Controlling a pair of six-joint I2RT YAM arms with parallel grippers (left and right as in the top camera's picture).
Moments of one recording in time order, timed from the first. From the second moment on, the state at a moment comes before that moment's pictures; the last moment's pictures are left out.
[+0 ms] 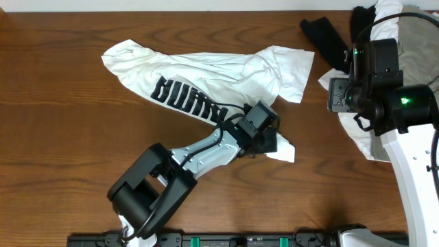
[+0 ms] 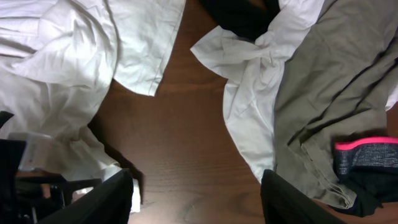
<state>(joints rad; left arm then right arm) -0.82 1.91 1.10 -0.24 0.20 -0.86 0.15 1.37 1.48 -1.14 0.20 0.18</state>
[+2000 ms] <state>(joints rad) -0.02 1.07 1.09 -0.90 -0.27 -0.37 0.30 1.96 1.47 -1.26 -0.37 0.04</state>
